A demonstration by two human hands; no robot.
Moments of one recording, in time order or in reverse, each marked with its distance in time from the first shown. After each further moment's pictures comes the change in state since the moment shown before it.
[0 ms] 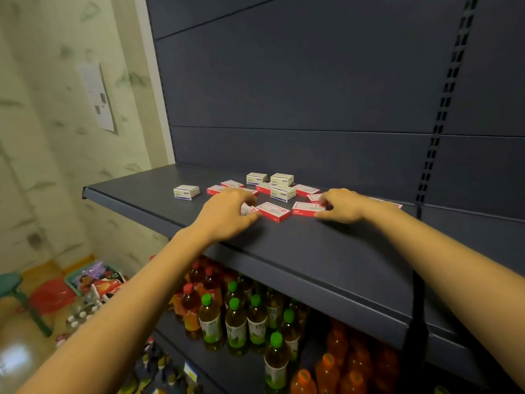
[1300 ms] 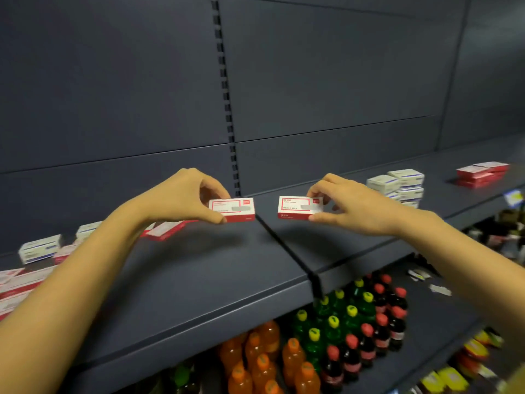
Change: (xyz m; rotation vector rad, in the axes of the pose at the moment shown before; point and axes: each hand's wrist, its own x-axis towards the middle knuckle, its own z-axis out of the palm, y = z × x) left_hand 0.112 0.099 -0.006 -0.471 -0.427 0.981; right_hand -0.230 -0.015 -0.031 -0.024 0.387 0.635
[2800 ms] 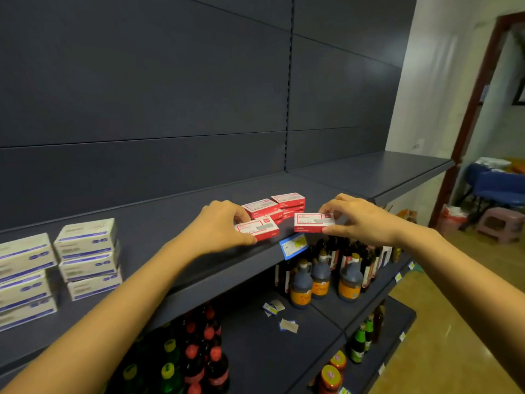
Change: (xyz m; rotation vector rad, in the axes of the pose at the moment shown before) left_hand 0.373 0.348 0.297 -0.024 -0.002 0.080; right_hand -0.167 0.501 -0.117 -0.087 -0.126 0.388
